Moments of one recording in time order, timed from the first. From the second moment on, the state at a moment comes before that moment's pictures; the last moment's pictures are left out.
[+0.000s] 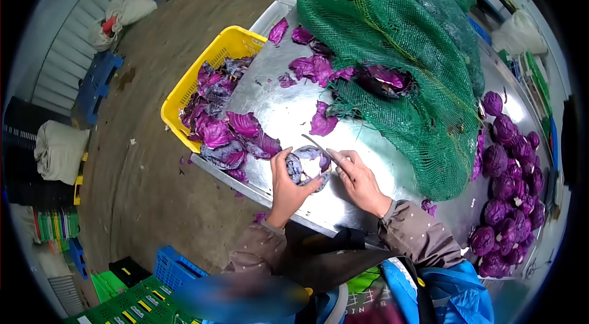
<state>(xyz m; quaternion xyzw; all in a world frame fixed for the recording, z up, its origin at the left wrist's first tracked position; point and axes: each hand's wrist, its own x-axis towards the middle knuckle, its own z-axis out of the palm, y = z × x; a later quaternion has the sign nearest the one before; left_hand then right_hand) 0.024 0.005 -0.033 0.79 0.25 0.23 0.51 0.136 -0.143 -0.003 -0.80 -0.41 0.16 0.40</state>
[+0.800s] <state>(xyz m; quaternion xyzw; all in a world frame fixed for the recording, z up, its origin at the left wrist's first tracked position) 0.026 0.002 -0.032 0.88 0.16 0.20 0.39 0.183 -0.124 -0.036 -0.86 -0.36 0.16 0.33</state>
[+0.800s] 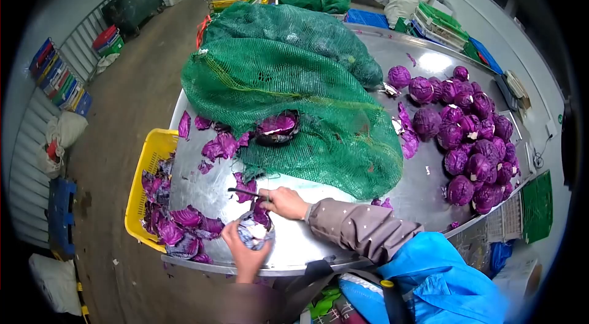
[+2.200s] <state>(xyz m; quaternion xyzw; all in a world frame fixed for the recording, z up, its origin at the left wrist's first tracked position) 0.057 -0.002 -0.033 0.86 0.24 0.21 0.40 0.148 -0.147 0.009 -0.85 -0.49 0.04 0.18</state>
